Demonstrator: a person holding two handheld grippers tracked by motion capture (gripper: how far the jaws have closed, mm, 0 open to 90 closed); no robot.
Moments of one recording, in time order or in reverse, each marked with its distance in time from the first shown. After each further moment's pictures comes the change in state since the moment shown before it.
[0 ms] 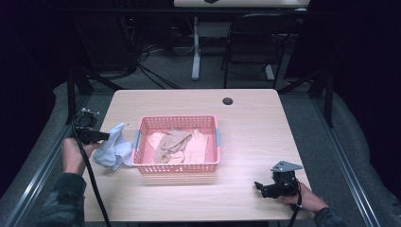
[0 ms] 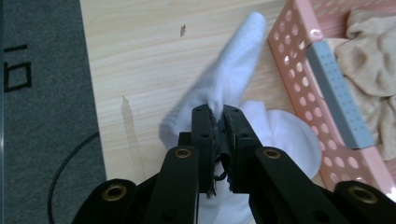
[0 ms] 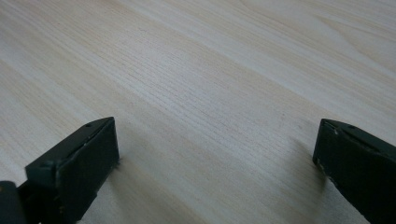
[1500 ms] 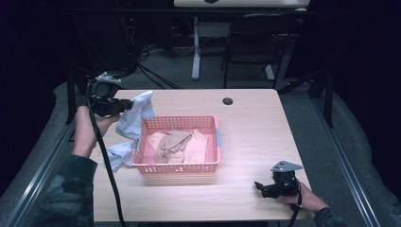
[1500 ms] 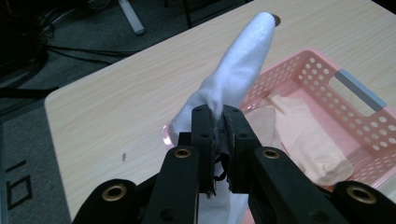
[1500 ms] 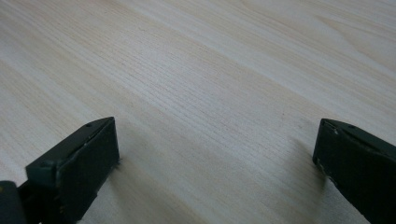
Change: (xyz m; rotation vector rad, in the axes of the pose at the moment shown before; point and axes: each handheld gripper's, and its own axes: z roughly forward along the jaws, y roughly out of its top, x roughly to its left) left arm -0.101 0.078 -0.108 -0.265 -0.072 0.282; right arm 0.000 0.000 0.000 -0.002 0.005 0.003
